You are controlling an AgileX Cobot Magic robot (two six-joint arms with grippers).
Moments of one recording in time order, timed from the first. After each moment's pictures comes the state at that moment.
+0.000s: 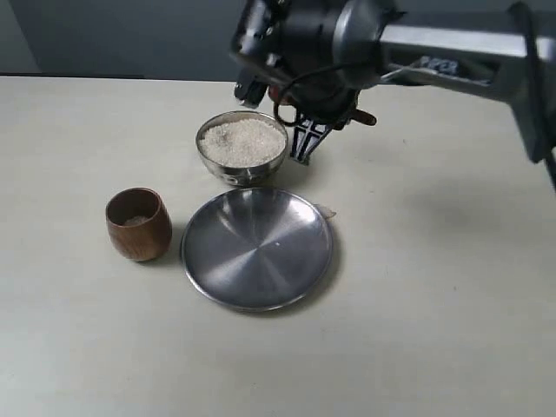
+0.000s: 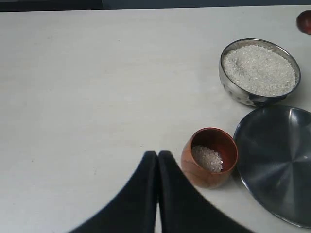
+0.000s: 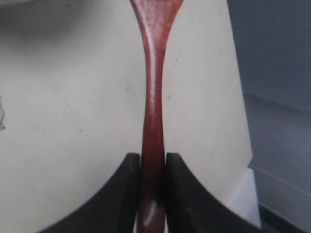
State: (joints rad) left arm 0.04 0.80 -0.73 -0.09 0.66 0.01; right arm 0.75 2.12 -1.74 -0.78 1.22 0.00
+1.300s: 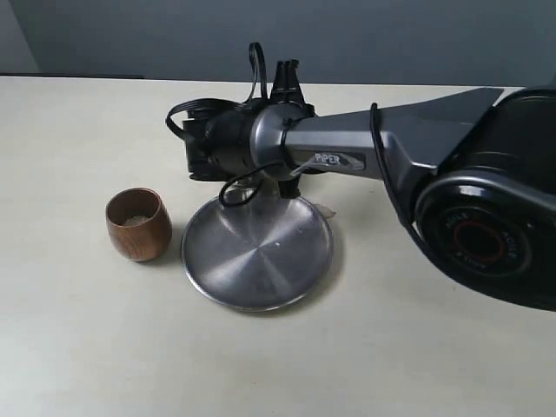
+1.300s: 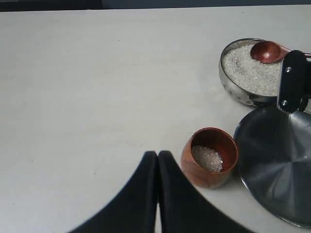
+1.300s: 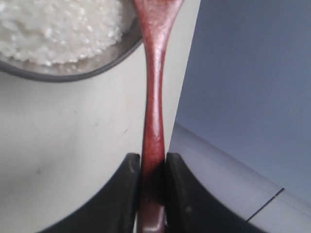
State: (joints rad) left arm 0.04 0.80 -0.73 -0.09 0.66 0.01; right arm 0.87 2.34 -1.74 -1.15 1.21 0.03
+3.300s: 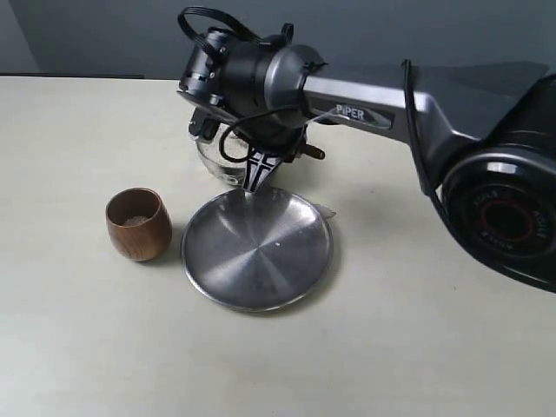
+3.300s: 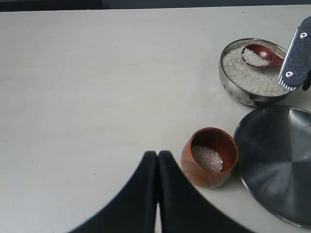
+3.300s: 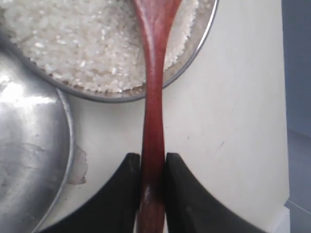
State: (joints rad) left arm 0.04 0.80 -0.73 -0.09 0.66 0.01; right arm 0.82 2.30 -1.91 -0.68 1.21 -0.03
